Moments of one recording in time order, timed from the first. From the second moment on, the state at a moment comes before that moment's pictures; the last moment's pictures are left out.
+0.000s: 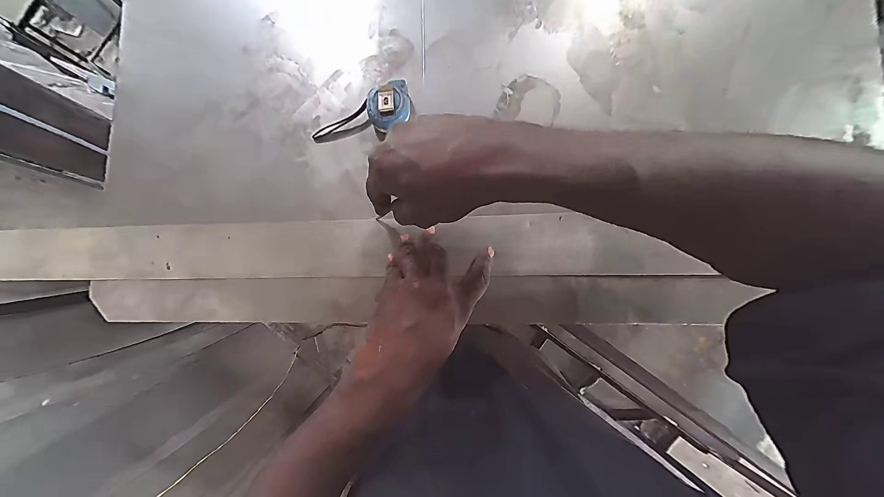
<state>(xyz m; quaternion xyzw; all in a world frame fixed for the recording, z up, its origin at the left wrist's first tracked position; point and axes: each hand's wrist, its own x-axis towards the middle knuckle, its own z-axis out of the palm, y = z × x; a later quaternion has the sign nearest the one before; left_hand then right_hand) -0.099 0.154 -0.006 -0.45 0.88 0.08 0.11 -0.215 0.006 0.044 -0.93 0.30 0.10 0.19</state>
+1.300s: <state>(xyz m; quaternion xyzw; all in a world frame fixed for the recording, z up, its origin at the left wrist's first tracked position) -0.100 0.156 -0.009 -0.44 0.89 0.07 0.09 -0.229 -0.008 0.036 -0.92 0.29 0.06 0.24</state>
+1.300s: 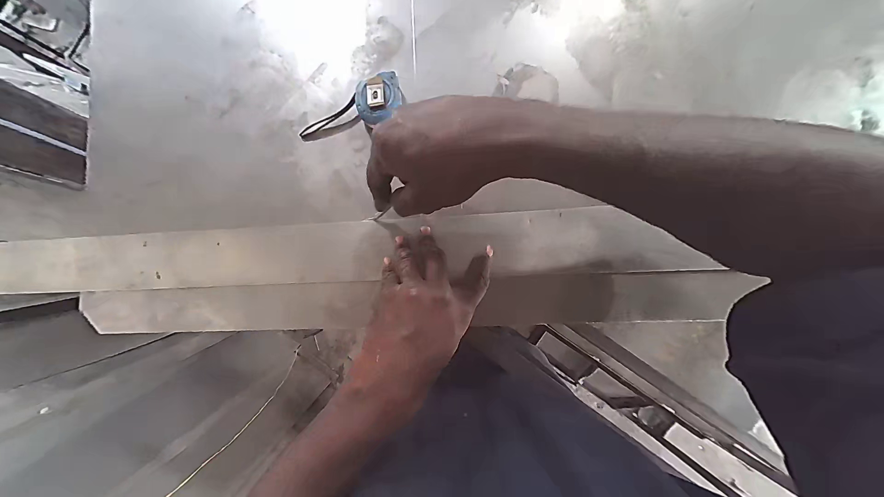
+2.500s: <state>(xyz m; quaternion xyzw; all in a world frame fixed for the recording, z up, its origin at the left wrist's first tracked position) -0.019 -0.058 -0.007 -0.33 0.94 0.09 0.00 -0.413 0.193 0.006 -0.69 0.70 -0.06 0.18</state>
